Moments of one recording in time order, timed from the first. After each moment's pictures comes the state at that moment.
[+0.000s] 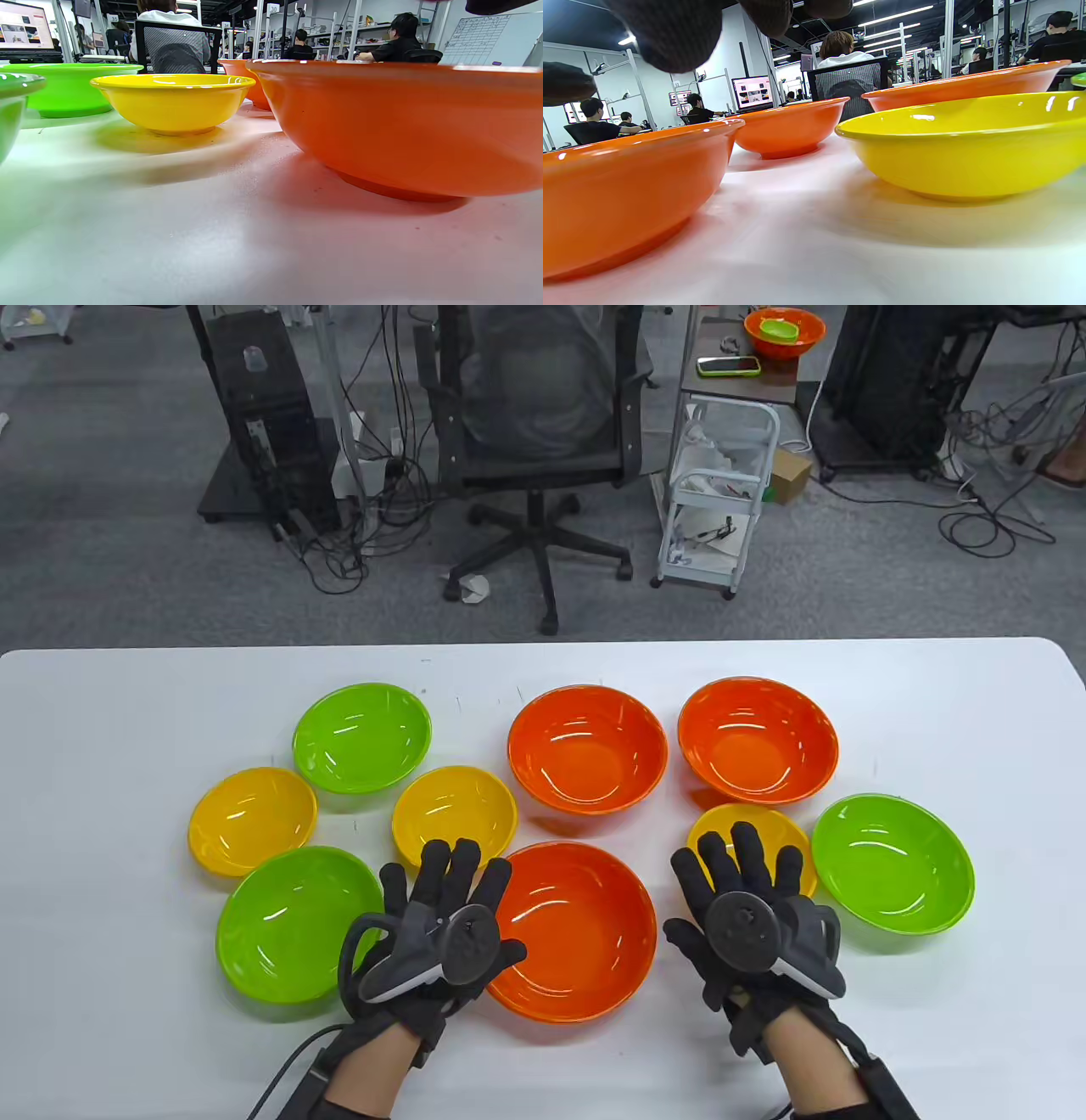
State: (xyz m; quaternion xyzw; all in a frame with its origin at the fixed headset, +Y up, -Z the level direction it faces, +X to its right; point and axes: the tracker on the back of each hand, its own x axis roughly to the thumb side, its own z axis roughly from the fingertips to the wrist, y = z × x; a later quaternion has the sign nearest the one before) left_hand -0.143 -0.713 -0.294 -0.07 -0.18 0.01 0.98; right_hand 0.172 -0.707 -0.300 0.14 -0.04 0.98 0.13
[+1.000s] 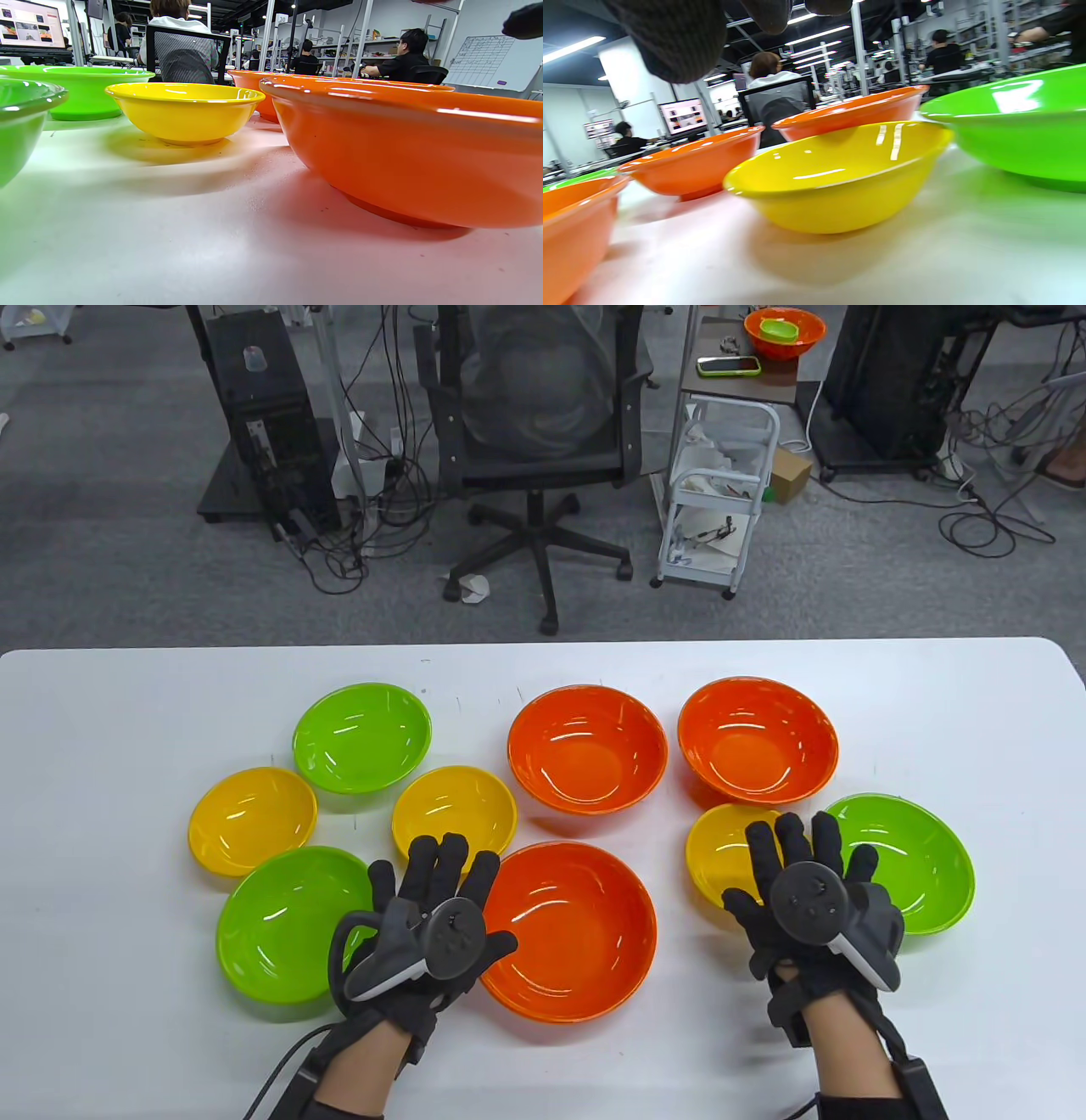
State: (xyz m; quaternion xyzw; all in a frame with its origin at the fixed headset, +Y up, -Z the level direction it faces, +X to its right) left_hand -0.155 -0.707 -0.296 -0.06 -0.16 0.03 0.98; right_hand 0.240 -0.695 -0.311 -0.01 -0.05 0.98 0.17
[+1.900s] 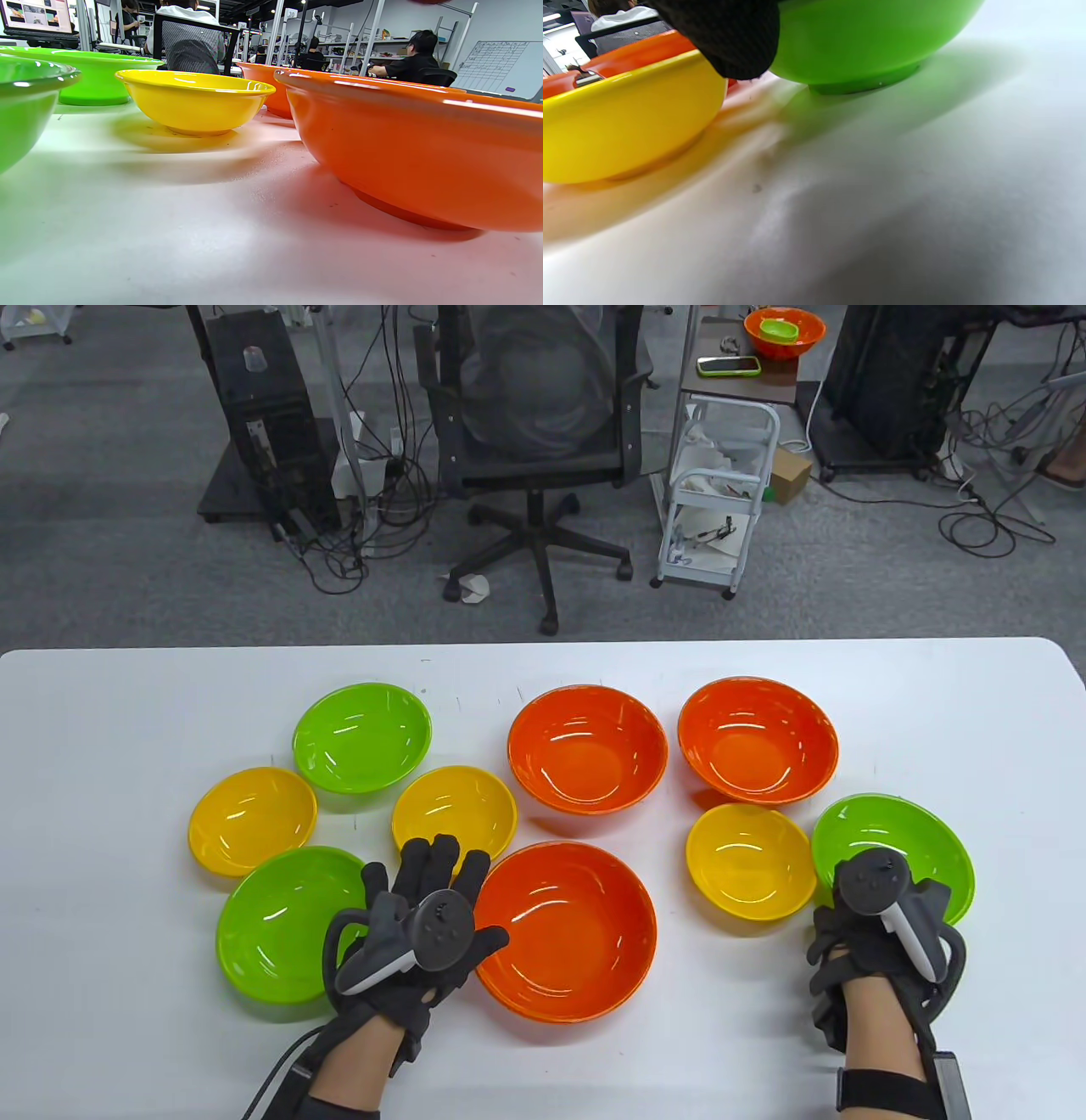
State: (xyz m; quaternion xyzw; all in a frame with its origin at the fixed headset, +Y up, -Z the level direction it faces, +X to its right) left_hand -0.163 -0.709 -0.301 -0.08 -0.16 0.05 0.98; right_hand 0.306 -0.746 -0.327 -0.20 0.08 0.96 0.17
